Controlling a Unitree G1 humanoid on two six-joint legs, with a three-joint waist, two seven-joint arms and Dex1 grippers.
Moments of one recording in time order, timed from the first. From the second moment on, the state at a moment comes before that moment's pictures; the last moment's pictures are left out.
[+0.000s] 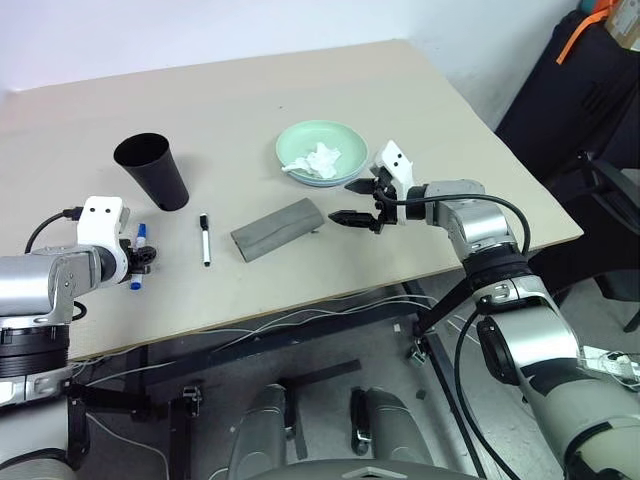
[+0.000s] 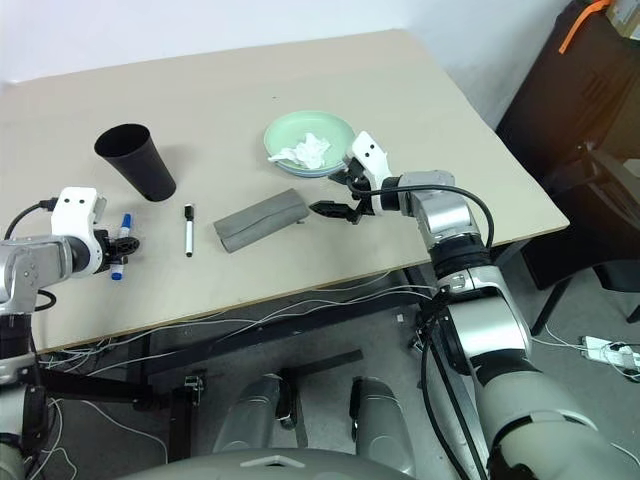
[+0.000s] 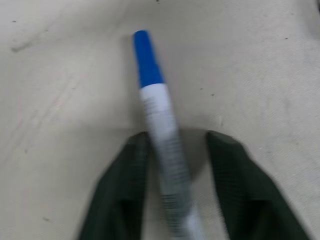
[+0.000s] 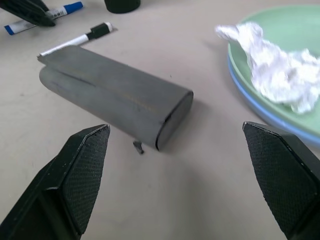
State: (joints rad) left arm -0.47 0.79 0.24 0.04 -0.36 1.26 -0.32; right arm -0.95 -0.36 0.12 0.66 0.12 0.34 1.06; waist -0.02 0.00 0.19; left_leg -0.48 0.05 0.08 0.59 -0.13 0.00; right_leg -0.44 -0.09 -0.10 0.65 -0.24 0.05
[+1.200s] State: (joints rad) left arm -0.74 0.86 0.29 0.17 -0.14 0.80 -0.16; right arm -0.92 -0.35 0.05 0.55 0.24 0.32 1.08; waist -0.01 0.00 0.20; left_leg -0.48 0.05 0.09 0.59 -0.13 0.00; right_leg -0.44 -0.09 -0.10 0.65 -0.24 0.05
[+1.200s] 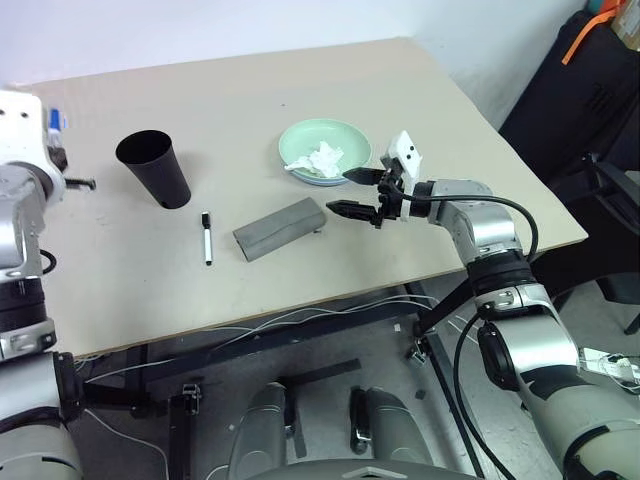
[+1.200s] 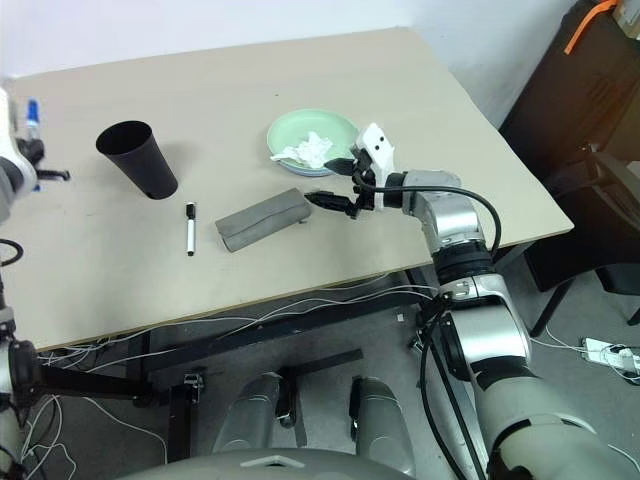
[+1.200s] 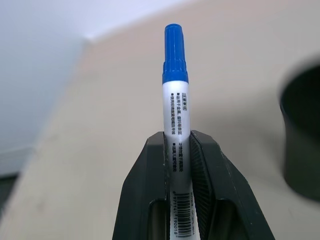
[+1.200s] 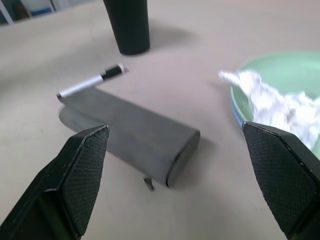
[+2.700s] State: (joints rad) left arm -0.98 0.58 0.29 0.90 -0.24 -0.25 -0.48; right arm -0.84 -0.43 -0.02 0.23 0.47 0.52 1.06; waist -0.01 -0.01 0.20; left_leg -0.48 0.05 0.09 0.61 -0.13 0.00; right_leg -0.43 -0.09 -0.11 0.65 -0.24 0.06
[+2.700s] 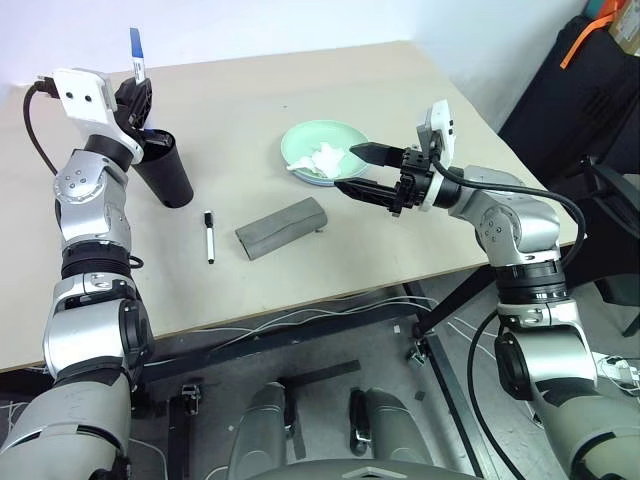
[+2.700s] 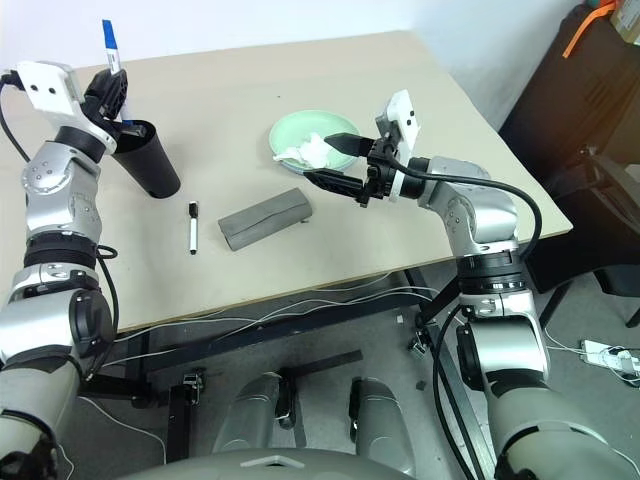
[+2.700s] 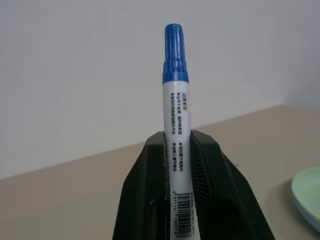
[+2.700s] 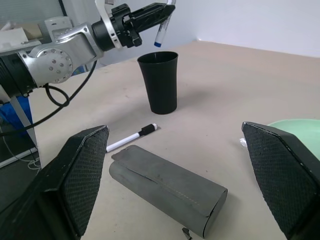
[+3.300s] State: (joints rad) left arm -0.91 0.58 0.31 0.91 -0.25 -0.27 -0.47; right arm -0.84 -0.46 -0.02 0.20 0.48 0.52 1.06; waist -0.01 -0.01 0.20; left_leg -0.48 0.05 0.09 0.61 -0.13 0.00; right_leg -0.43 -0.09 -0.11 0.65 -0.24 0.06
